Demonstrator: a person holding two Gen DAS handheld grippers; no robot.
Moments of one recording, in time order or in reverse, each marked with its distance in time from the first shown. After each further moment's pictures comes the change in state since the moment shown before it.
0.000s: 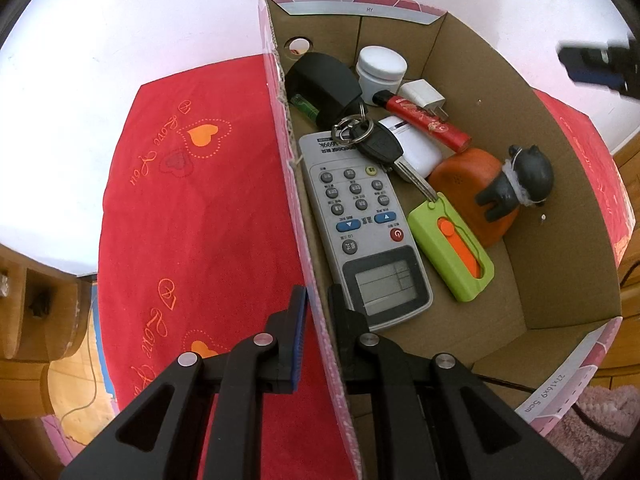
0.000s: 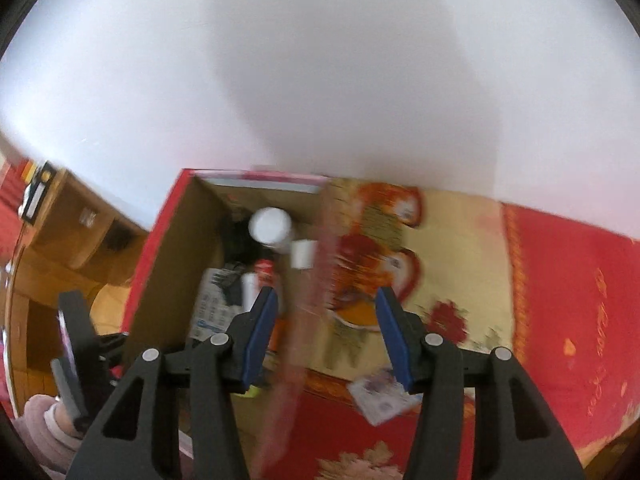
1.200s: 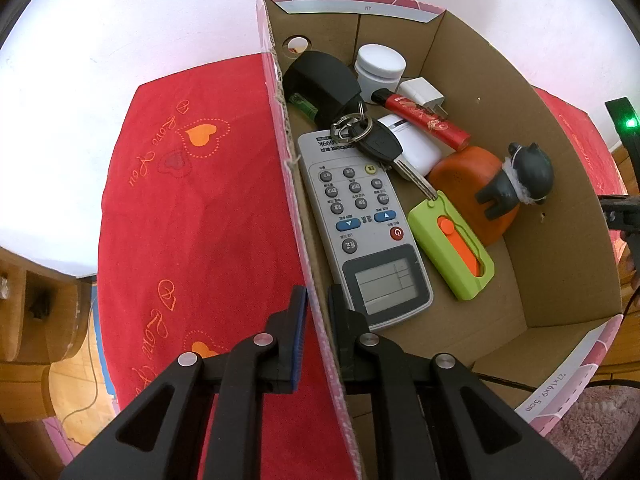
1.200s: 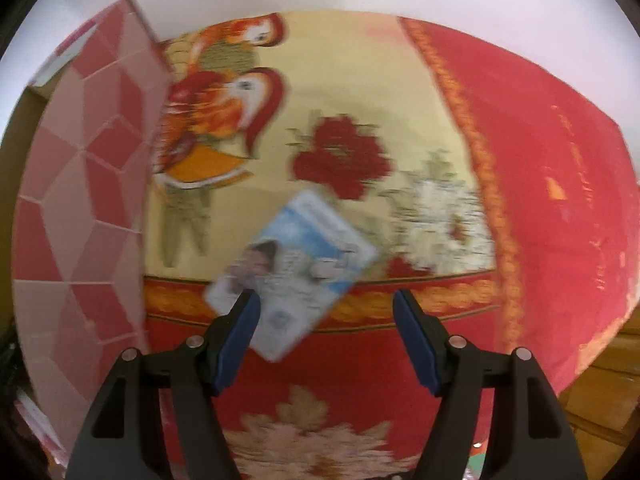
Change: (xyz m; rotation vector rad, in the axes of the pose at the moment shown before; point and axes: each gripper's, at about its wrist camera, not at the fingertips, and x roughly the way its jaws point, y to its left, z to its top) left arm 0.011 0.005 -0.001 -0.009 0.001 -0.001; right arm 0.079 -0.041 -0.088 0.192 0.239 -0.271
